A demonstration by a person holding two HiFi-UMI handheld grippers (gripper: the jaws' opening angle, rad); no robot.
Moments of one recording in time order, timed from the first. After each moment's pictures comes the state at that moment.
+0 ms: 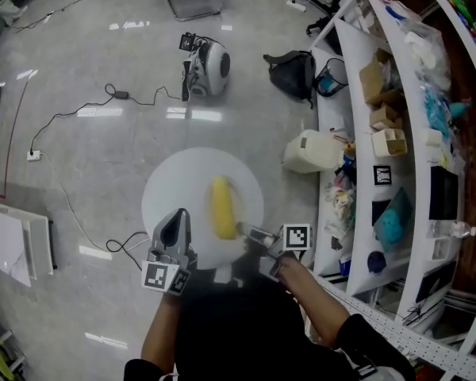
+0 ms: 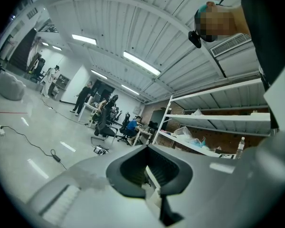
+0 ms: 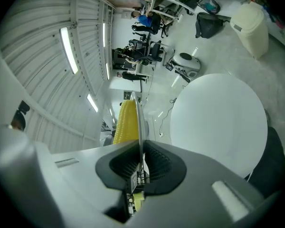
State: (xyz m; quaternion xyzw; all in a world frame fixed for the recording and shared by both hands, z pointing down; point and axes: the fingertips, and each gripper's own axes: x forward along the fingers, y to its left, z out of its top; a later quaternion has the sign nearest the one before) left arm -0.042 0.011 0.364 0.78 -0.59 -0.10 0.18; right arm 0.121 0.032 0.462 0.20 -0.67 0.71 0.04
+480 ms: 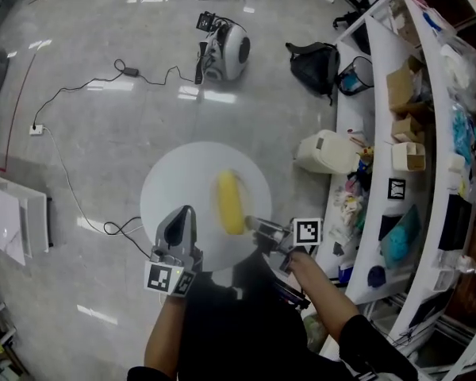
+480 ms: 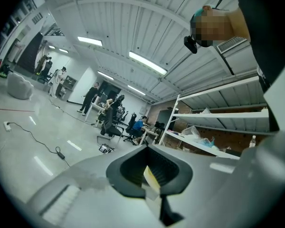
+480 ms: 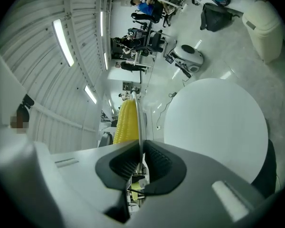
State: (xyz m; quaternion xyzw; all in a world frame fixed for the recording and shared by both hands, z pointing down) left arm -0.039 -0.022 0.398 0.75 -0.62 -0.10 0.20; right arm 0.115 -0.022 0.495 0.12 -0.71 0.69 0.06
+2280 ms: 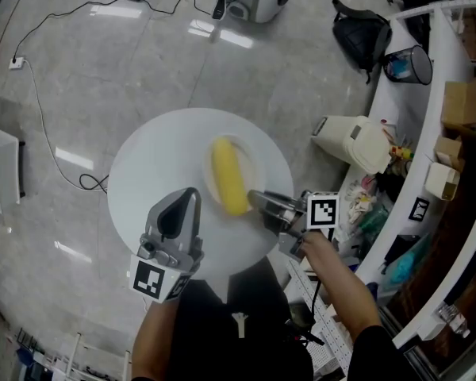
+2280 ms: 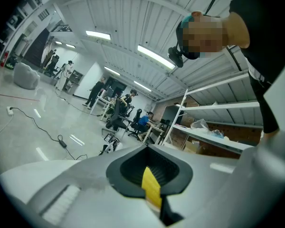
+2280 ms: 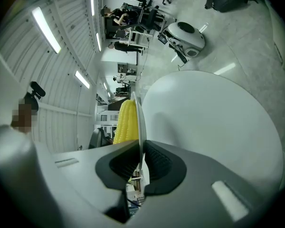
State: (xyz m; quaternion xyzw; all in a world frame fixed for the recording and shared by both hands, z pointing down) left arm -0.043 -0.079 0.541 0.73 -0.63 -0.11 0.23; right arm 0.086 -0.087 0.657 0.05 -0.69 0.71 0.15
